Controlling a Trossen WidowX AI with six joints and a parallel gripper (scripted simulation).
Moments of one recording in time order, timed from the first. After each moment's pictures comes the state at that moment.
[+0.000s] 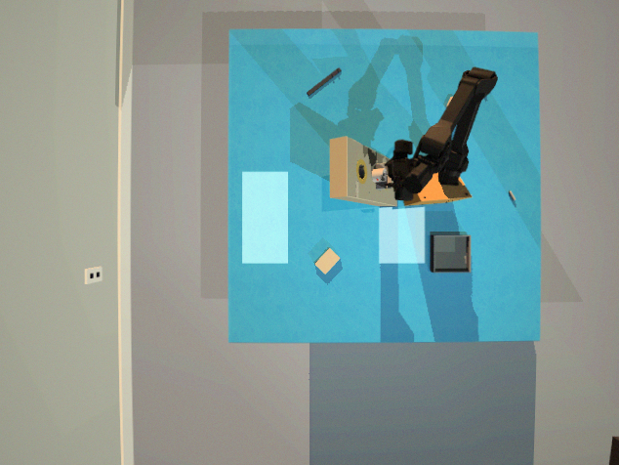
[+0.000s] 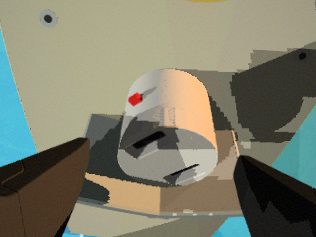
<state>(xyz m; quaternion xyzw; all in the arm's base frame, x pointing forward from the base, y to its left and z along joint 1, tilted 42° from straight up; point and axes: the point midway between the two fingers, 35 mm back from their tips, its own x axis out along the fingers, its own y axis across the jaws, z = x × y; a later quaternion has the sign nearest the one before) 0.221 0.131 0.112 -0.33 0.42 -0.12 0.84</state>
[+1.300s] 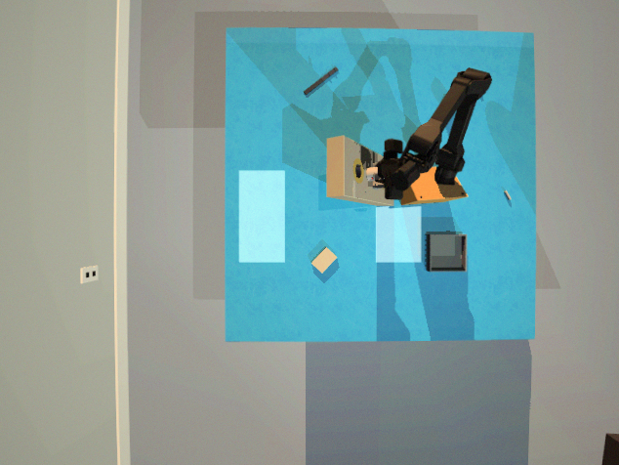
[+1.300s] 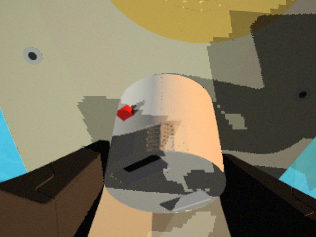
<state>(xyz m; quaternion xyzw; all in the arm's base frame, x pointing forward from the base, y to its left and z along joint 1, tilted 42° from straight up) 0.241 0.132 0.114 -0.34 0.42 -0.12 0.83</state>
